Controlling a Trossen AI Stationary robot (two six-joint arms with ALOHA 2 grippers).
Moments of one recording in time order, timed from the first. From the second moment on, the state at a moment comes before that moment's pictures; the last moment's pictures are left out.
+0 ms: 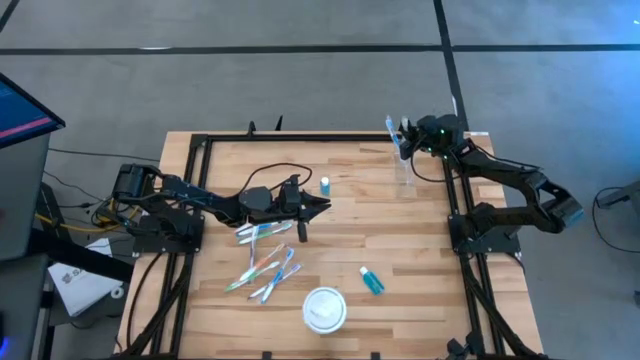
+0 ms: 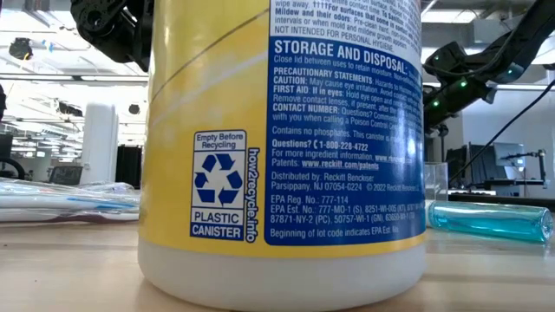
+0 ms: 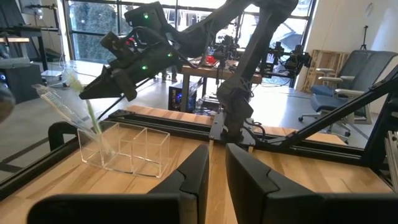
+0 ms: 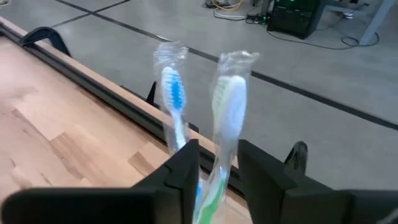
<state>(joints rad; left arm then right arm) -0.02 1.58 0.66 0.94 -0.22 -0.09 -1.01 1.18 0.49 0.27 -0.09 -0.03</state>
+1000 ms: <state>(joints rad) -0.02 1.58 0.66 0.93 -0.21 -0.09 -1.00 1.18 0.49 0.23 -0.13 -0.03</state>
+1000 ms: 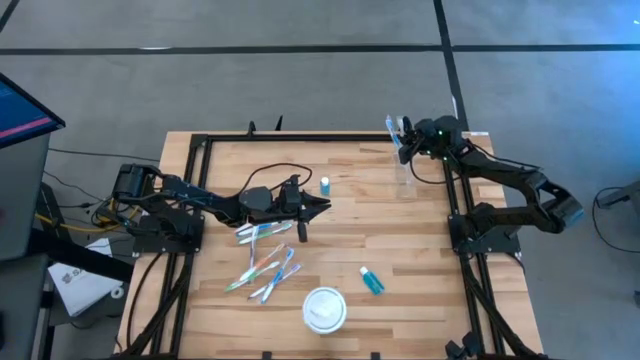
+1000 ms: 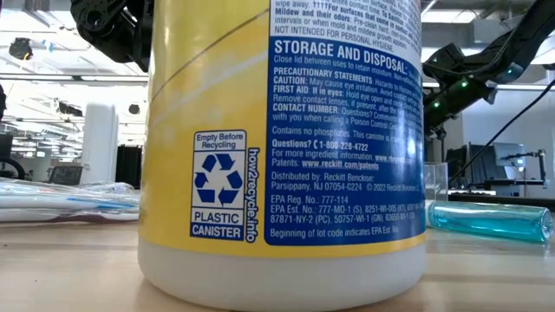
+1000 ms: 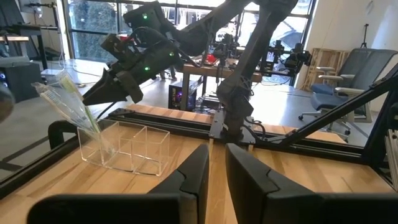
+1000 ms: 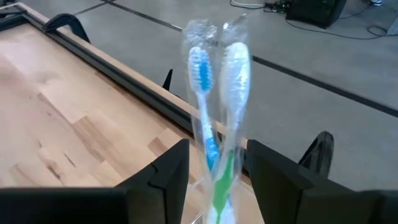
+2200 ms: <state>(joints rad) -0.03 1.47 0.66 0.40 -0.21 -0.39 -0.58 0.85 0.49 -0.15 -0.14 0.00</state>
